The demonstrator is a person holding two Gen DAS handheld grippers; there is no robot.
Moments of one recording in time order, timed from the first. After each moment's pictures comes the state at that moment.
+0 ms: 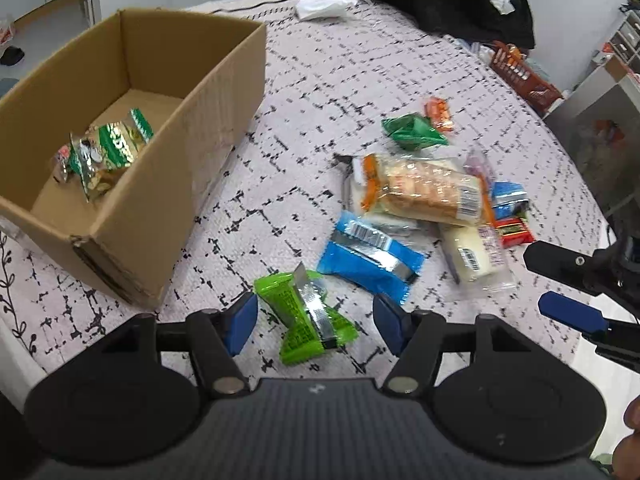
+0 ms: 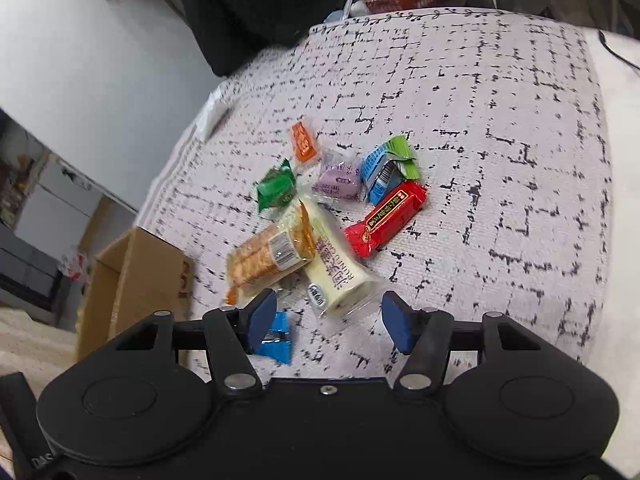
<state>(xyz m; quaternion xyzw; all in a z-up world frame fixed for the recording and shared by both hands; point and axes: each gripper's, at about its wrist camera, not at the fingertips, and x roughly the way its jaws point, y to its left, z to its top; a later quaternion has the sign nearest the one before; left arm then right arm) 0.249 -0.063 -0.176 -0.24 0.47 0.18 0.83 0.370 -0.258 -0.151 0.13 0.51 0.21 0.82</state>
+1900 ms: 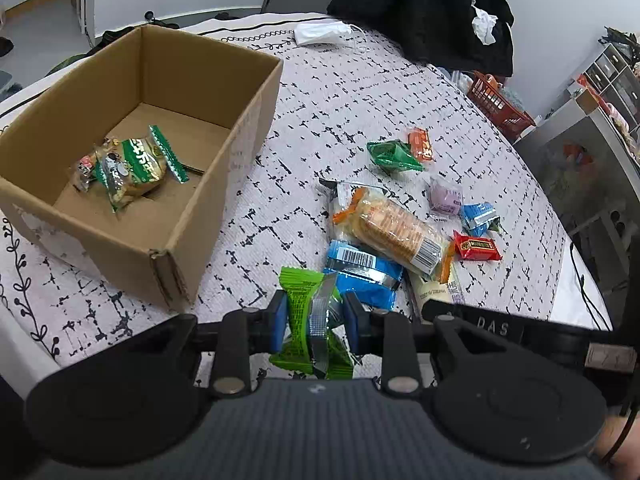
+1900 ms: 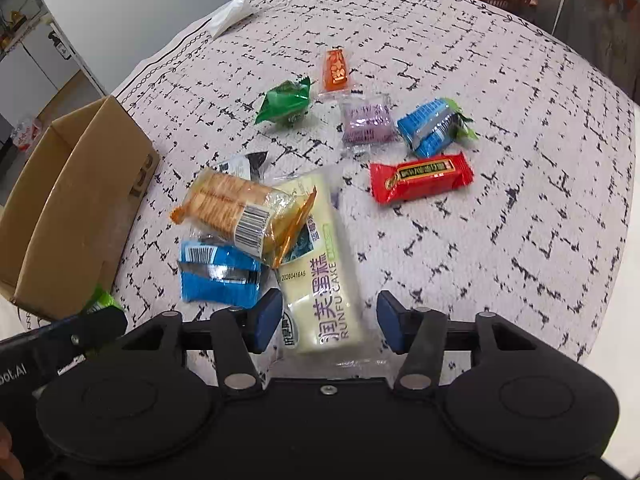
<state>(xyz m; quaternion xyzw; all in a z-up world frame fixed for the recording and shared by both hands) 0.220 -0.039 -0.146 -0.28 0.44 0.14 0.84 0.362 -0.202 -0.173 -0.07 0.53 0.22 0.81</state>
